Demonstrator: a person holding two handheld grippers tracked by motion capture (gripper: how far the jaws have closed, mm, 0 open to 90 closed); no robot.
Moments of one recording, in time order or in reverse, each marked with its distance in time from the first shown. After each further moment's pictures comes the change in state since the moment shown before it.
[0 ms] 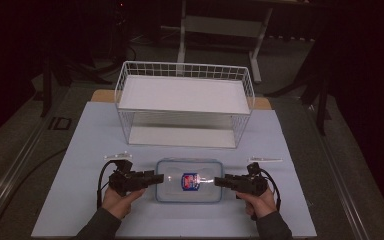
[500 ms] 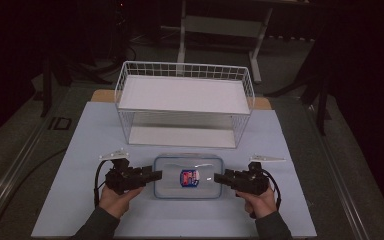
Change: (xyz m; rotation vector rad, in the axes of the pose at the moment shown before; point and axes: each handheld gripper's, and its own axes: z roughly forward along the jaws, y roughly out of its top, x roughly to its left) left arm -0.010 0.008 -0.011 -0.051 0.017 0.069; right arm 0.018 0.007 -0.006 -0.079 -0.018 -0.104
